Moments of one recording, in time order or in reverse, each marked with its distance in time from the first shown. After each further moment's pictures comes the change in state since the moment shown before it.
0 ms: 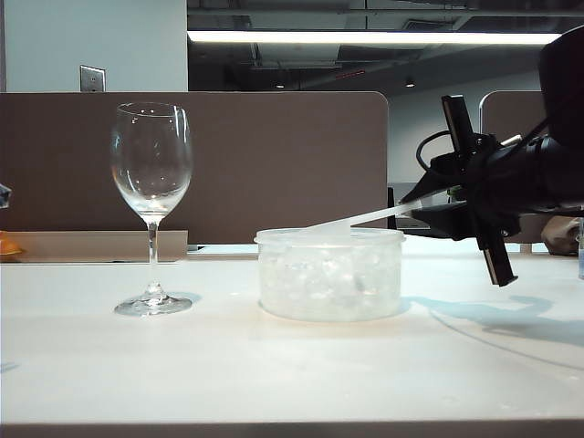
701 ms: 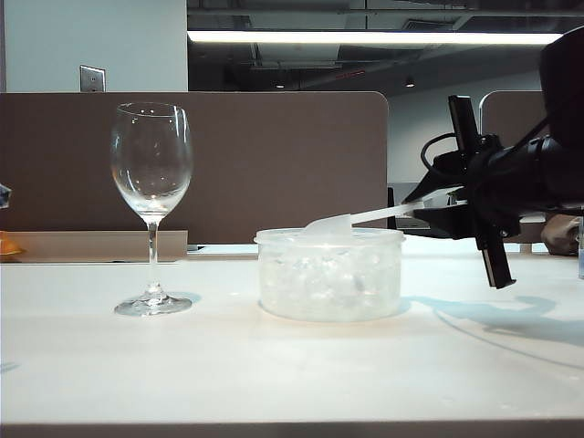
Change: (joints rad) left arm 0.000 0.000 0.000 0.000 0.000 0.000; right arm 0.000 0.002 -0.002 0.008 0.013 0.094
